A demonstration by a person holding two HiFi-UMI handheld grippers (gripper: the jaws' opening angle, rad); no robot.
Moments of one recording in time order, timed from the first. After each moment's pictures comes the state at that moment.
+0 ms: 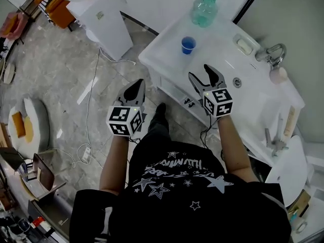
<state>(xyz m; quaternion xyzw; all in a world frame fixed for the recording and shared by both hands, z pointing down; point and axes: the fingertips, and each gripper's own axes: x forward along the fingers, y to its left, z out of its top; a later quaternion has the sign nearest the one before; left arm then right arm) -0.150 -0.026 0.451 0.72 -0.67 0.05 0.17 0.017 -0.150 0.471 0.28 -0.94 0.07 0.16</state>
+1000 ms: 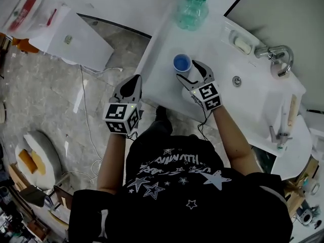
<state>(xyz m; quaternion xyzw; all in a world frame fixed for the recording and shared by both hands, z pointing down) -0.193 -0.206 0.488 0.78 -0.57 0.10 0.21 -0.035 -0.273 0.561 0.29 -0.92 0.05 0.24</state>
